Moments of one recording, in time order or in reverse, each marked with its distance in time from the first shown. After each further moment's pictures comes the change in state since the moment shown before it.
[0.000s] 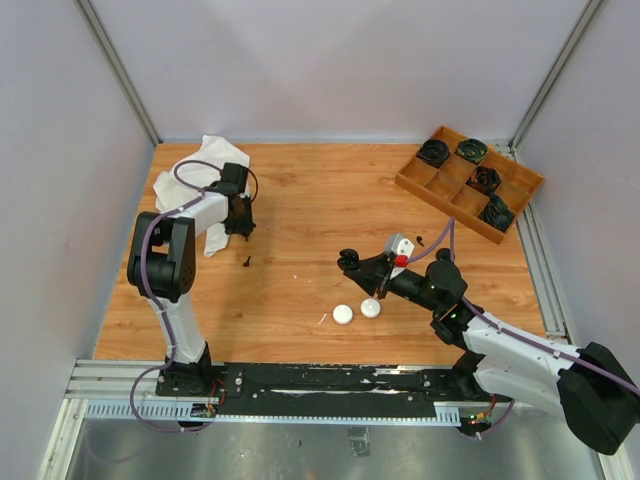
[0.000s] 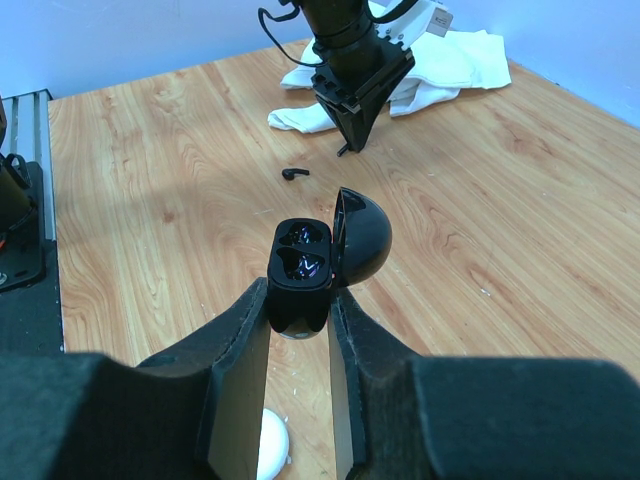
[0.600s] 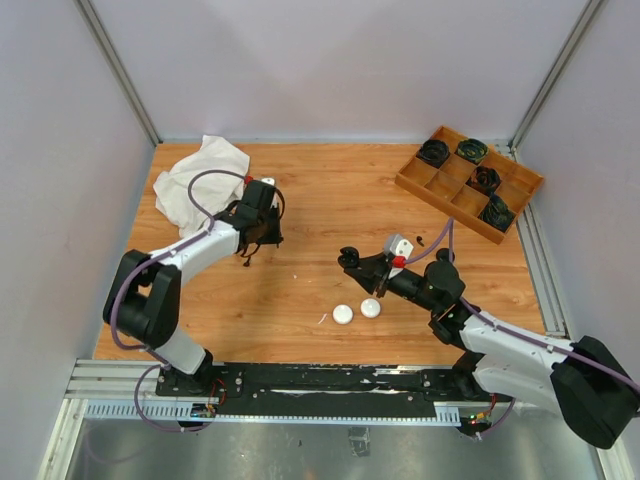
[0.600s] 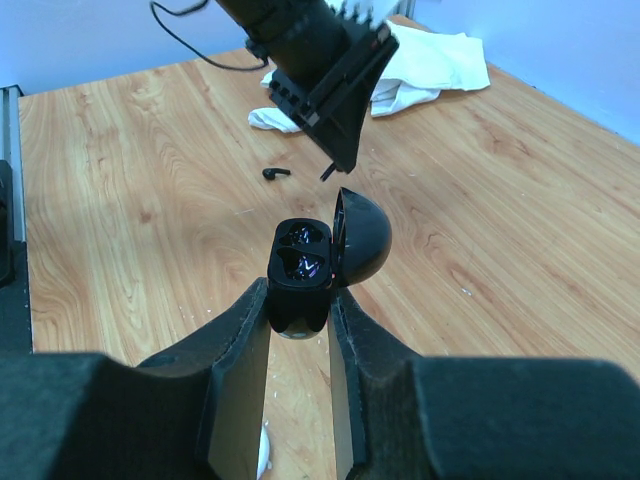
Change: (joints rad) left arm -0.235 -0.297 -0.248 0.150 -0.010 -0.129; right arm 0.000 0.035 -0.007 0.046 0.030 -0.030
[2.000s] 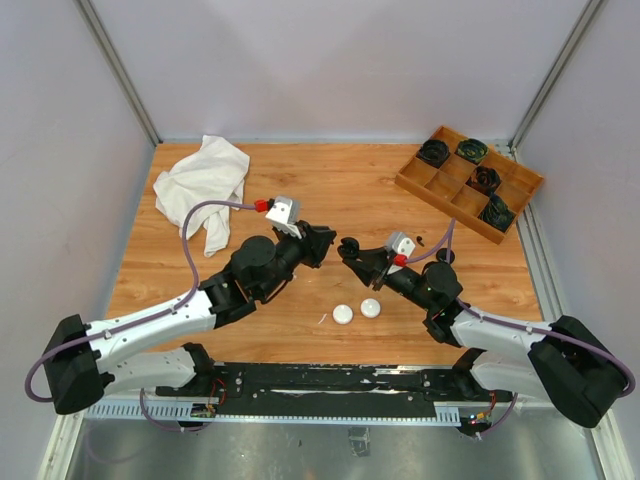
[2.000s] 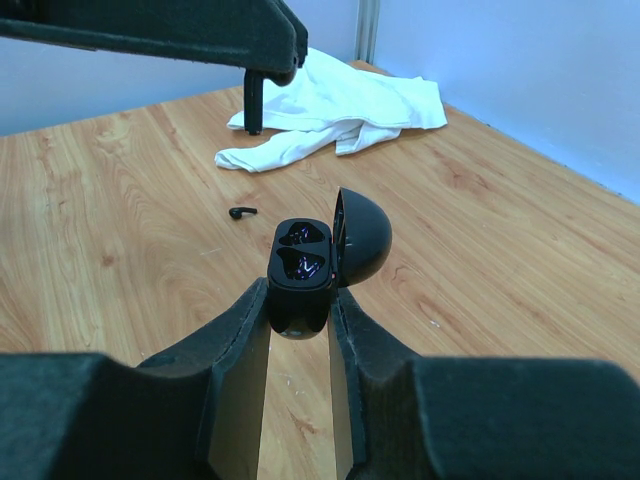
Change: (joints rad) left arm -0.578 -0.557 -0.295 0.620 -0.246 -0.016; right arm 0.000 0.145 -0.026 0.265 0.068 0.003
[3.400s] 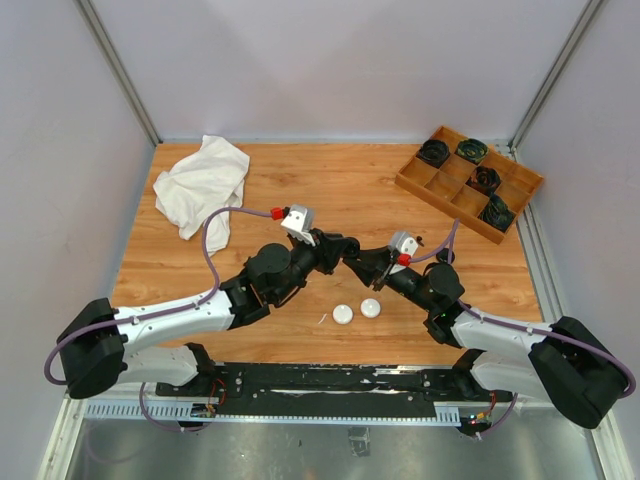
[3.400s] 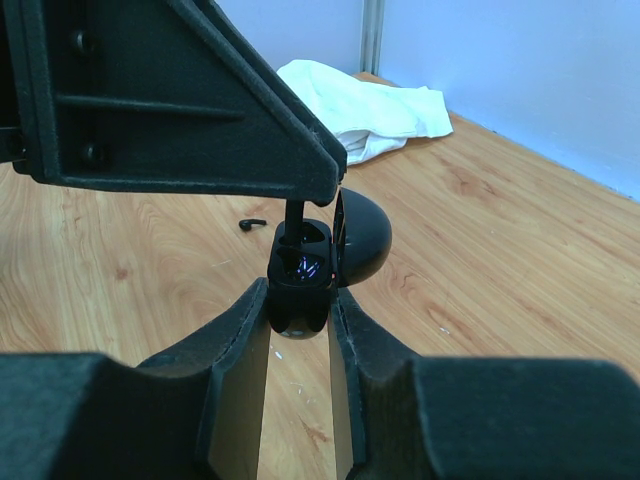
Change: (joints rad) left arm -0.043 0.131 -0.052 0.198 -0.001 -0.016; right arm 0.000 -0.006 -0.009 0.038 -0.001 0.045
